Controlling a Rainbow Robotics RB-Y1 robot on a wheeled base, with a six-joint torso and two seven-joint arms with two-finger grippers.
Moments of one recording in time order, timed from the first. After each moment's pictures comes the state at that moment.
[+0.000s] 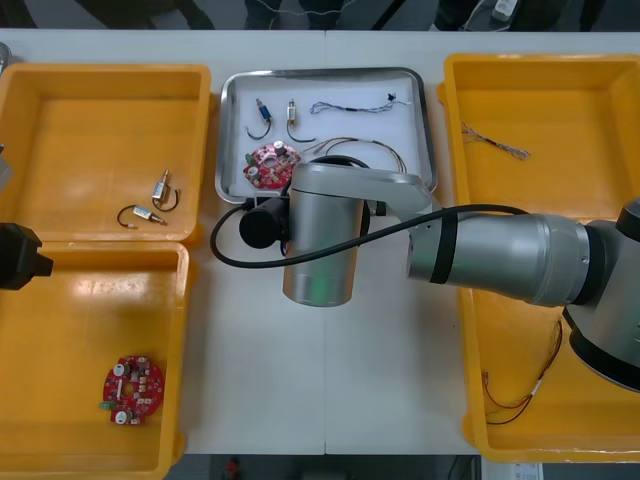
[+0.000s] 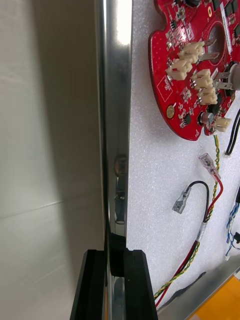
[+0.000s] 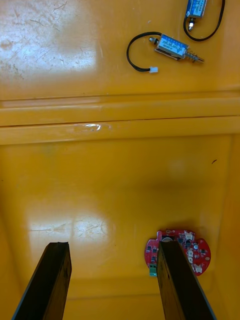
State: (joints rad) right arm -1.11 -0.38 1.19 -1.54 -0.20 1.46 1.69; left arm -0.14 0.76 0.32 -2.26 0.83 1.91 -1.27
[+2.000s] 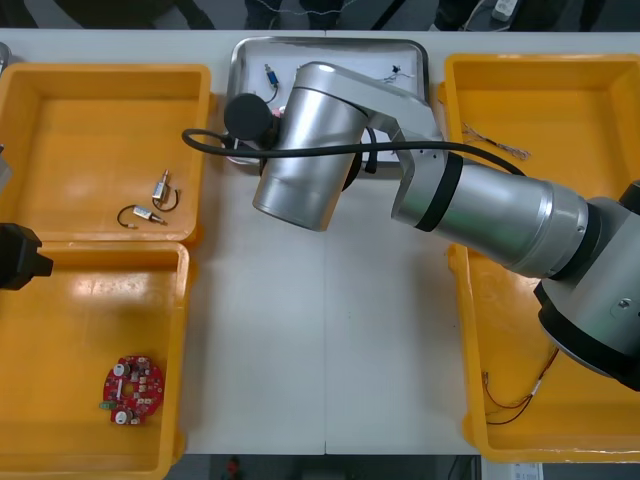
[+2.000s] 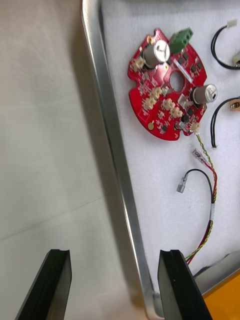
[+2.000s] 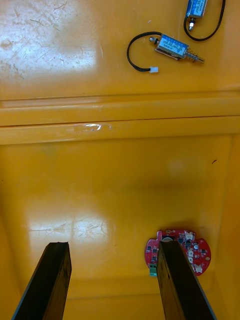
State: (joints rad) right arm -1.14 -0.32 0.92 -1.53 -0.33 1.52 1.69; left arm -0.14 0.76 0.32 -2.26 0.83 1.91 -1.27
